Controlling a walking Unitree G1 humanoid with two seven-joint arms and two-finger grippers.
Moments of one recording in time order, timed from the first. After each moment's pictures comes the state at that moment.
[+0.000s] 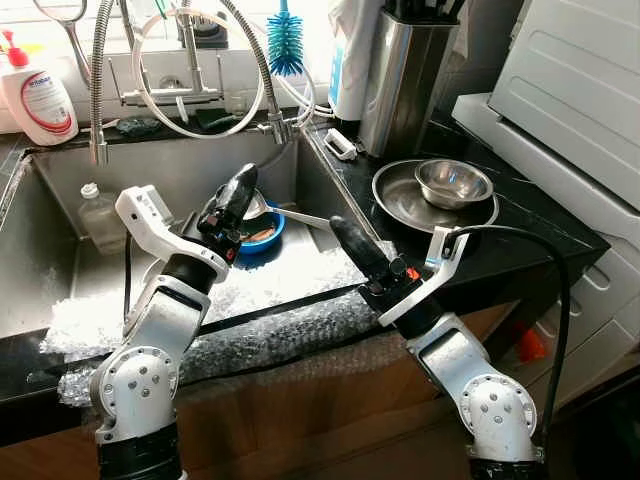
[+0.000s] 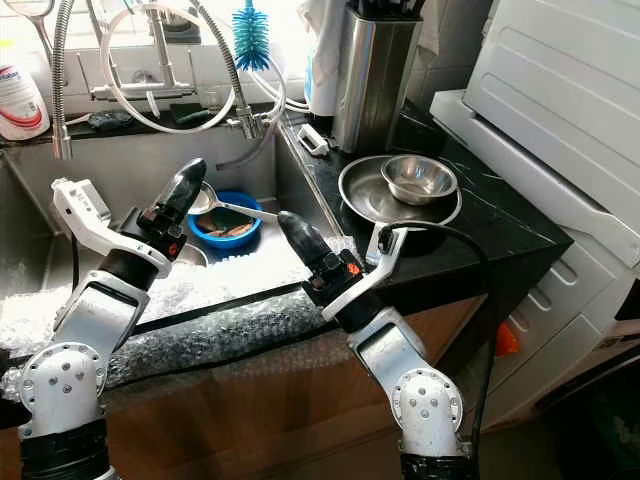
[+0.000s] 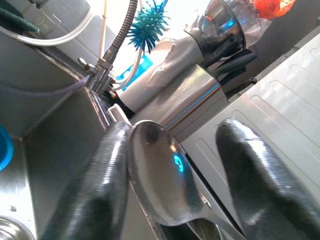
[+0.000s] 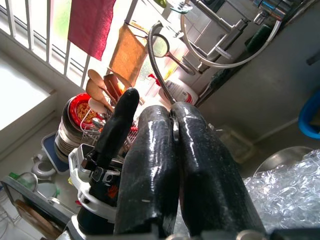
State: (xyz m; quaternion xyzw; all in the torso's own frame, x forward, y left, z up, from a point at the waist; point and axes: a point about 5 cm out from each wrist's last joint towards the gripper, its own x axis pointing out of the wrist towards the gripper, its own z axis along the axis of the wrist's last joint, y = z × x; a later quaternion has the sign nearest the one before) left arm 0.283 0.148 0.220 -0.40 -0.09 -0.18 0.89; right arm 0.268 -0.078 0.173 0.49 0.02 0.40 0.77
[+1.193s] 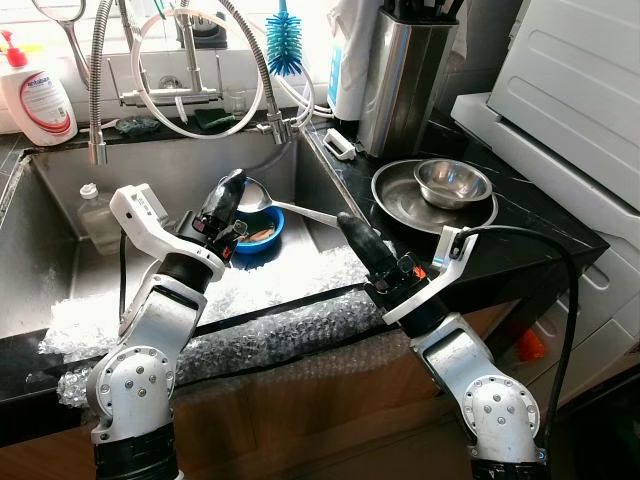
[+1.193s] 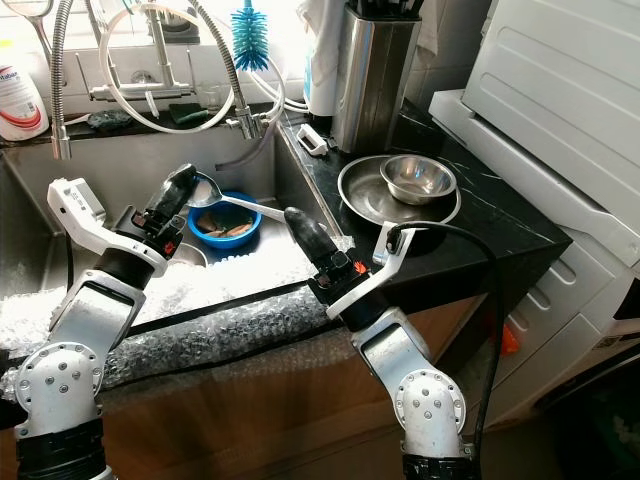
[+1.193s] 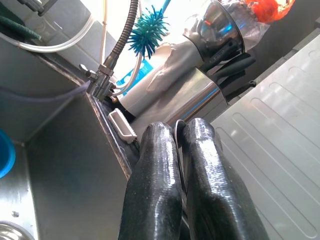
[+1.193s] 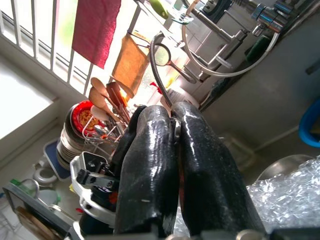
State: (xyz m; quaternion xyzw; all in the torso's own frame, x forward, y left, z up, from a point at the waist) left arm 0.282 0.151 0.221 -0.40 -0.10 -0.18 0.90; right arm 0.268 -0.082 0.174 0.49 0.01 0.39 0.78
